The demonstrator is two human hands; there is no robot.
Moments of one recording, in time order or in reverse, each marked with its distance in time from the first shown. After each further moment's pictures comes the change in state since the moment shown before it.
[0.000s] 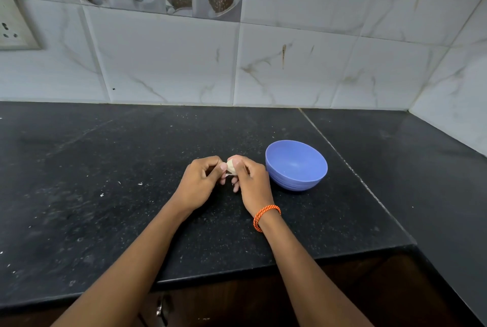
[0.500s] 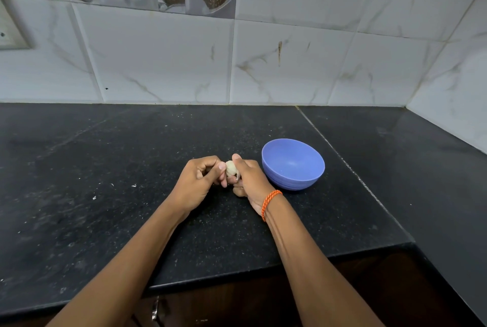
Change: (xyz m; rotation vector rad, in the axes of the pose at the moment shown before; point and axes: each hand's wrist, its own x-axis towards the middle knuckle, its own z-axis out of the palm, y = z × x) left_hand -0.001 0.008 0.005 -0.221 -0.058 0.001; right_hand 0.021 -0.006 -0.010 0.267 -0.285 0.338
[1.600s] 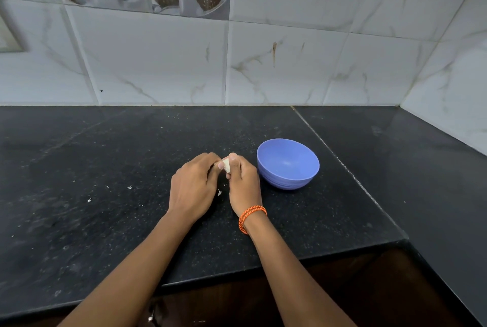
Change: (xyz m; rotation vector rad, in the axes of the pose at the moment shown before) left_hand -0.007 0.007 0.017 0.701 0.312 0.126; right_hand -0.015 0.014 0.023 -0.222 0.403 -0.303
